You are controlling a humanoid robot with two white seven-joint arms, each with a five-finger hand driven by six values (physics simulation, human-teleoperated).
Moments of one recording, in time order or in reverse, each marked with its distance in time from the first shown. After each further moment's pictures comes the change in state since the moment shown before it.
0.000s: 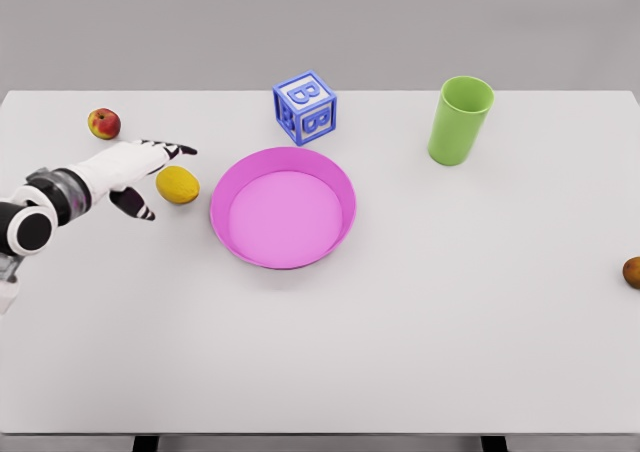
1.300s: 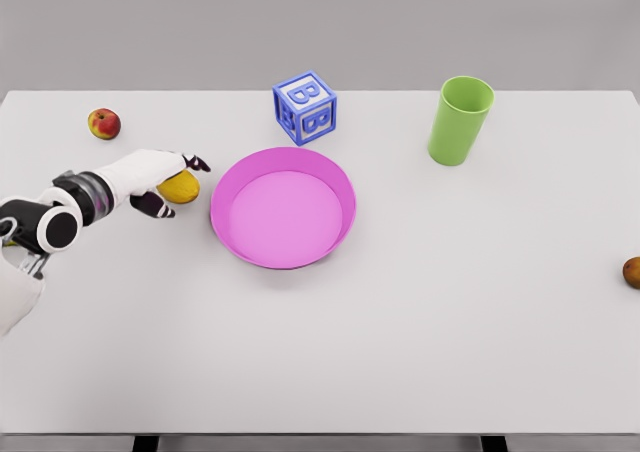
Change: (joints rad) left arm -0.032 -0.059 -0.042 0.075 -0.026 -0.003 0.000; right arm 0.000 0.000 0.000 0.000 0.000 0.000 0.000
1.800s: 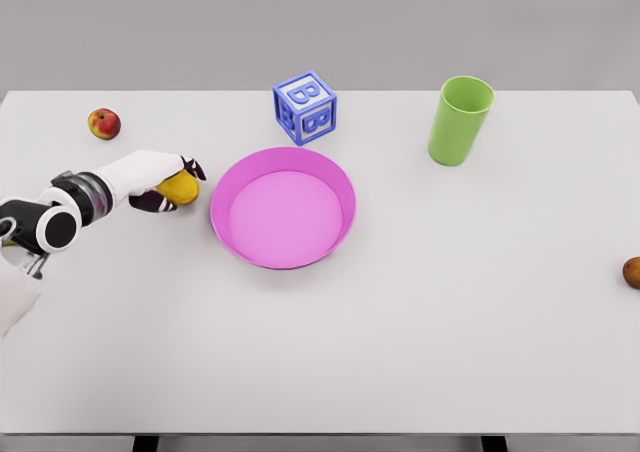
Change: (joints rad) left arm -0.002 0.000 0.002 0.007 0.002 0.003 0.000; right arm 0.000 0.000 0.000 0.000 0.000 0.000 0.000
